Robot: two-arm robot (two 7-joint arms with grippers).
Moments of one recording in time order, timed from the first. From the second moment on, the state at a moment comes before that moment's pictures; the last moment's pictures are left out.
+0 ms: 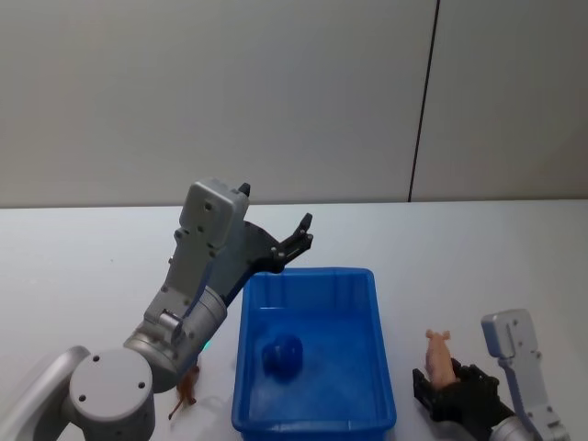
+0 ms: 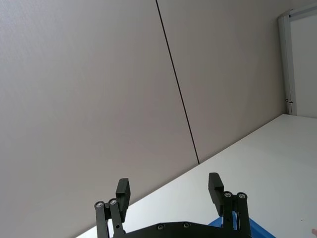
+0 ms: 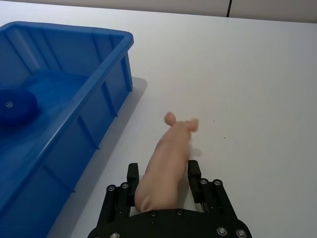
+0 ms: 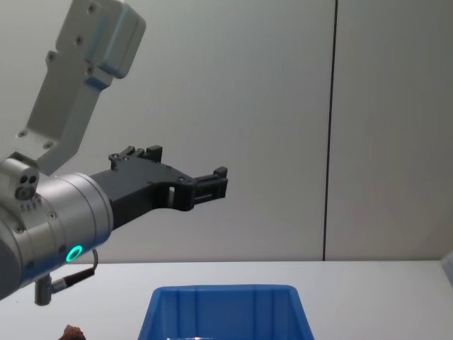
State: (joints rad) left arm -0.24 0.38 0.45 -1.63 -0.20 0.01 -0.01; right arm 0.01 0.21 -0.31 -1.46 0.21 0.23 0.08
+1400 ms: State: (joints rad) left arm -0.24 0.38 0.45 -1.63 -0.20 0.01 -0.01; right arm 0.08 0.20 -0.29 -1.56 0.22 0.10 0.23
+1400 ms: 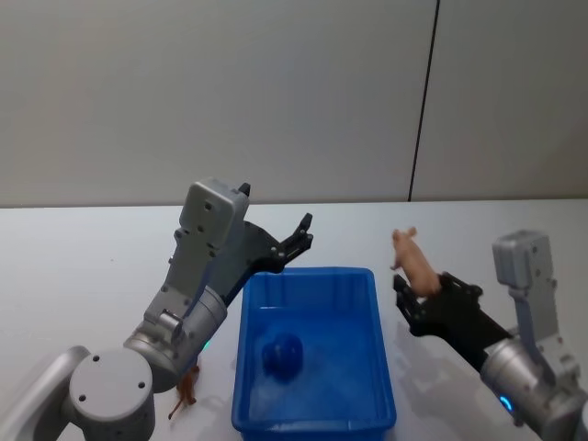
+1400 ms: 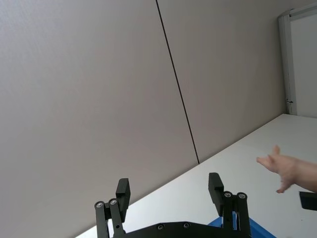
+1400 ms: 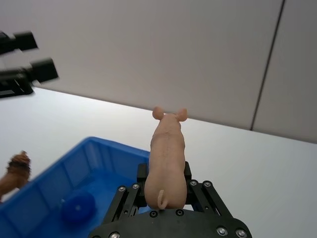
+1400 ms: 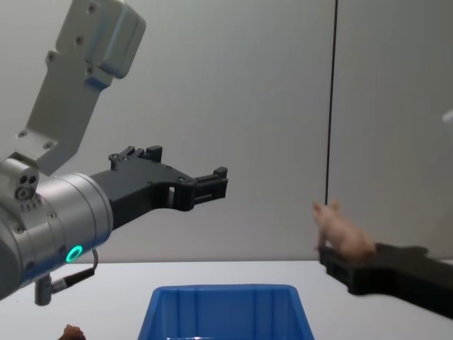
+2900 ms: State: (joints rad) left arm -0.24 0.38 0.45 -1.63 -0.20 0.01 -0.01; right arm 0.36 0.07 -0.32 -1.39 0.31 0.48 0.42
